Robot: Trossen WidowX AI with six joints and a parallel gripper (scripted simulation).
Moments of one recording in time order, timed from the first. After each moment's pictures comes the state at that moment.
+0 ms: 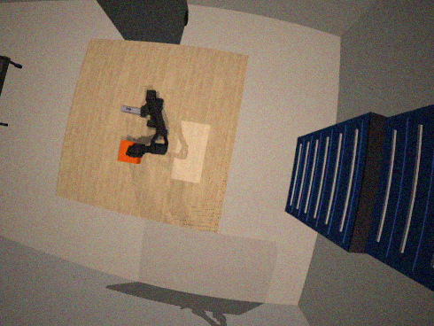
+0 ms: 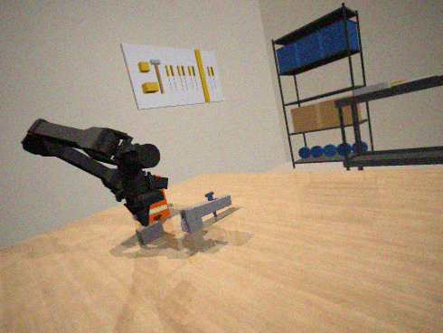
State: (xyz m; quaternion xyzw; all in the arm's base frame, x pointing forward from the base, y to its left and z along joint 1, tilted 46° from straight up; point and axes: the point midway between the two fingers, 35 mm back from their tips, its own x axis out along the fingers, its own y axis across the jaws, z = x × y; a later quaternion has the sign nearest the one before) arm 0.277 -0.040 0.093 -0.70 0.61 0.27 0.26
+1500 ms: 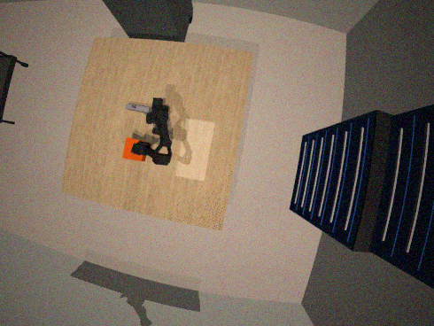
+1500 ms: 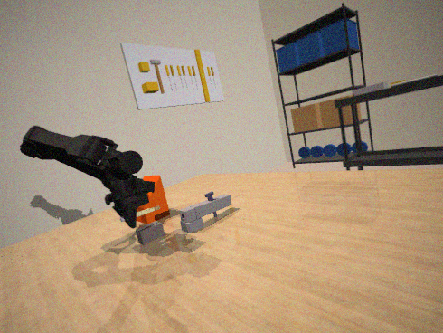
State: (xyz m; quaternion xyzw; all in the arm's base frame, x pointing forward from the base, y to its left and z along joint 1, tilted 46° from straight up) arm 0.223 -0.065 0.097 -0.70 0.61 0.27 0.26
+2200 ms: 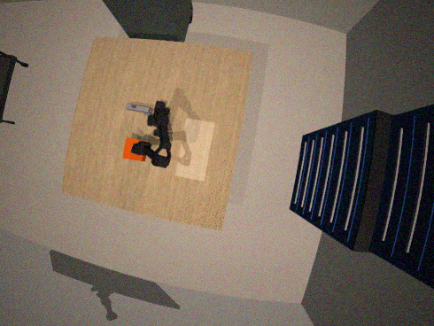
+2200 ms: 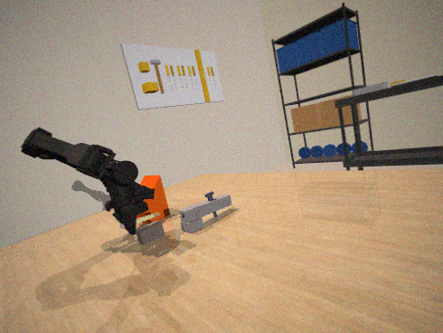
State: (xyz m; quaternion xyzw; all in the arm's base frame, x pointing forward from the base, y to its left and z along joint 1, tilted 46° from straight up) arm 0.216 -0.083 0.084 -0.70 0.60 0.27 0.27
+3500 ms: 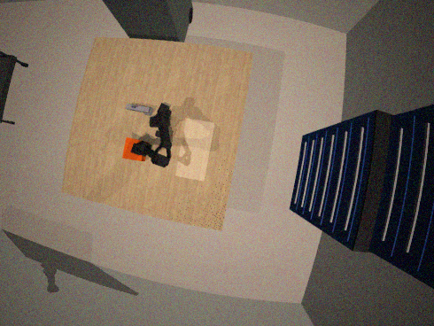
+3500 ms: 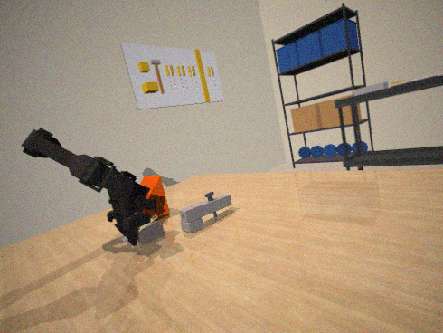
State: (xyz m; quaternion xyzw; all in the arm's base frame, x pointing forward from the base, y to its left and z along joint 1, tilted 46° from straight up) arm 0.219 -0.108 0.063 -0.70 0.61 0.27 0.26
